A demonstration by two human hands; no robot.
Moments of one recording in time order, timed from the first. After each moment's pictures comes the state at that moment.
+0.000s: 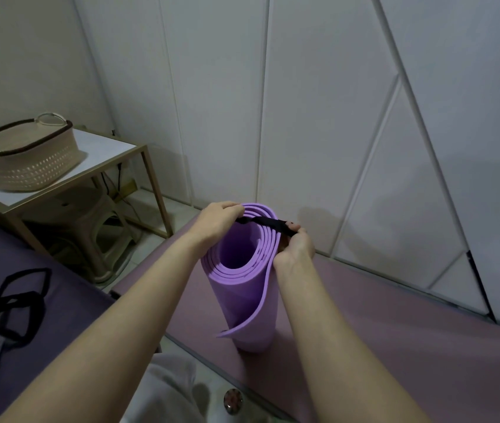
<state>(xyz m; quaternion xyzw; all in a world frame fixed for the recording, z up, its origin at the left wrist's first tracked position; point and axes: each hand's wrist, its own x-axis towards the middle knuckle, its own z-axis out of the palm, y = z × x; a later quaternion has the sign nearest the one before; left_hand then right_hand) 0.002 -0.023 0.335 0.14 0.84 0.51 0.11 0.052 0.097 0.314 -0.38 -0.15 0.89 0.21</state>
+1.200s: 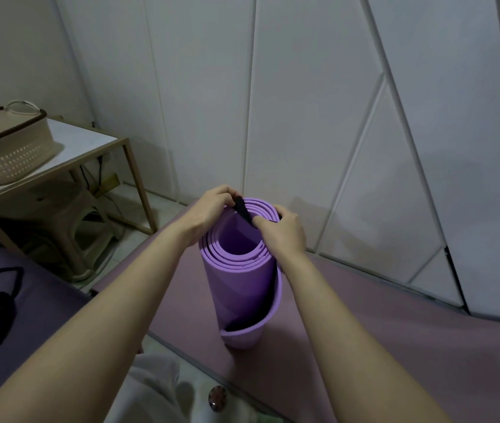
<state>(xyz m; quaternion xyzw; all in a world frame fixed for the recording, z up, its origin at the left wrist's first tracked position) -0.012 -0.002 0.336 0.16 0.77 0.59 0.14 0.063 0.114 0.314 -0.25 -0.82 0.50 0.14</state>
